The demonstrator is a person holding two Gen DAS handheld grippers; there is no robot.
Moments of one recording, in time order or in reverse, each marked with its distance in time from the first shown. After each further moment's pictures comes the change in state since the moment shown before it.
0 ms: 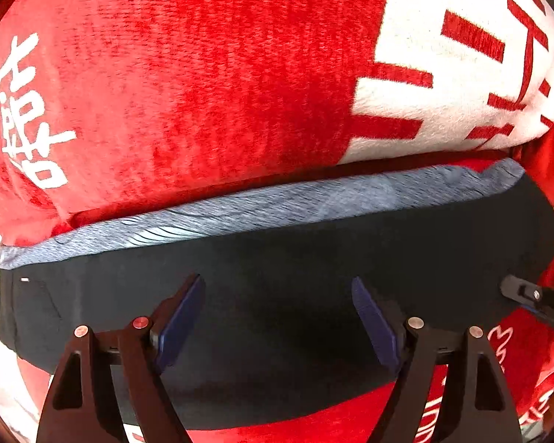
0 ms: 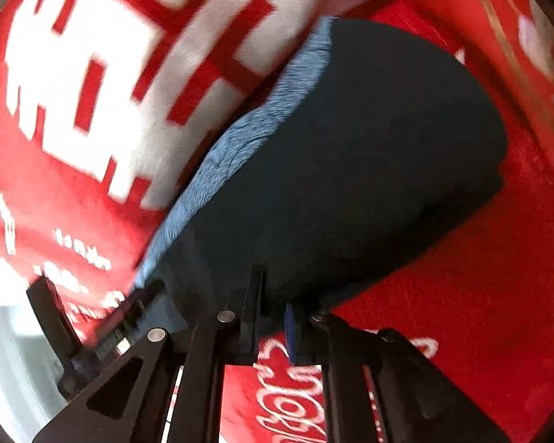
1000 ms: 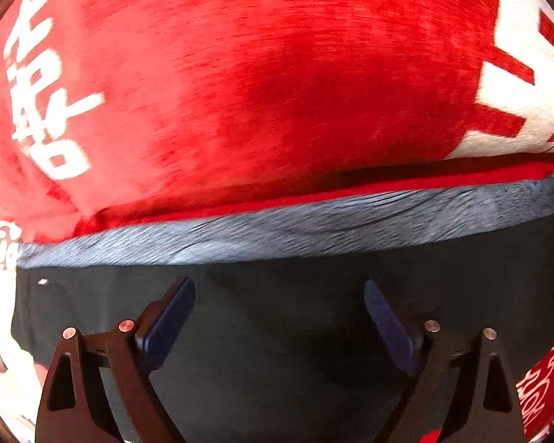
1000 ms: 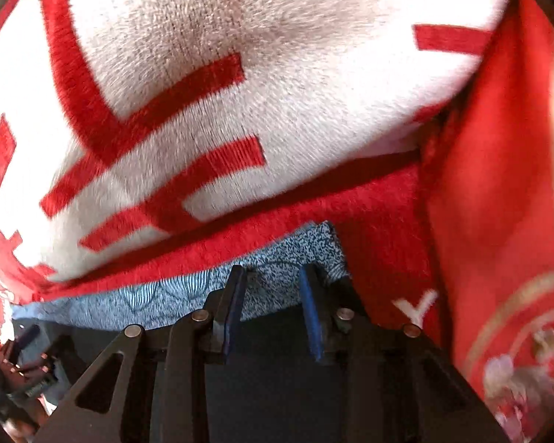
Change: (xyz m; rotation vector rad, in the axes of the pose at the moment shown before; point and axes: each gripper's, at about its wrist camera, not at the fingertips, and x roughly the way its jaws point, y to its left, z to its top) left arm 0.032 0.076 0.019 -0.043 0.026 0.140; right arm 0.006 0.038 0.110 -0.208 -0.178 -0.389
